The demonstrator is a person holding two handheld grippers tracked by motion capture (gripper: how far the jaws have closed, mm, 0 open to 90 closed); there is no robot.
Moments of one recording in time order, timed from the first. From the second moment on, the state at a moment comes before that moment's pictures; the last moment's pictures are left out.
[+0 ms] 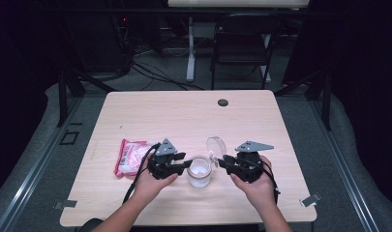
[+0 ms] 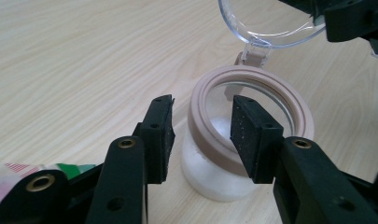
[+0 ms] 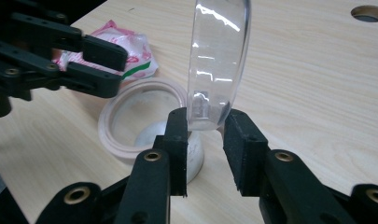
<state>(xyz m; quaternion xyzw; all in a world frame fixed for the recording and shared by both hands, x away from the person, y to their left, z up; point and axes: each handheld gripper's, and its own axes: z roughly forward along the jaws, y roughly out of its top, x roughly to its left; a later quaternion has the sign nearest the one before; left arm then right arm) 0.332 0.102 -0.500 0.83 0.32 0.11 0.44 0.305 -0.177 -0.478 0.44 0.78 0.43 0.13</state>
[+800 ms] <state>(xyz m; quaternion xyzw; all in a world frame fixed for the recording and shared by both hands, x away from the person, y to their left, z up) 0.316 0.174 -0.503 0.81 0.36 0.19 0.43 0.370 -0.180 -0.484 0.44 0.76 0.46 0.09</state>
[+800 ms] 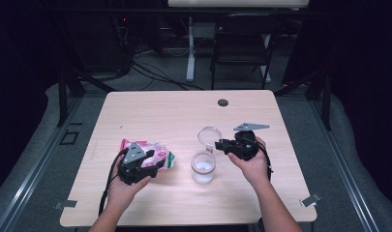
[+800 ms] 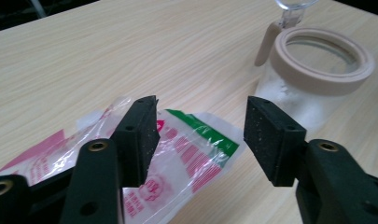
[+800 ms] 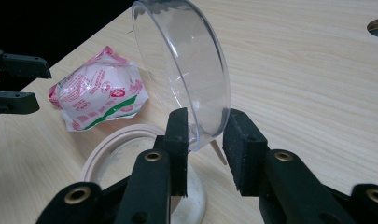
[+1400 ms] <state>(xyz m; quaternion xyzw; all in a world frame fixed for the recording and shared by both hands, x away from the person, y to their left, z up) 0.309 0.167 -0.530 0.85 0.32 0.21 0.36 0.354 -0.178 -0.479 0.42 0.78 0.46 0.12</state>
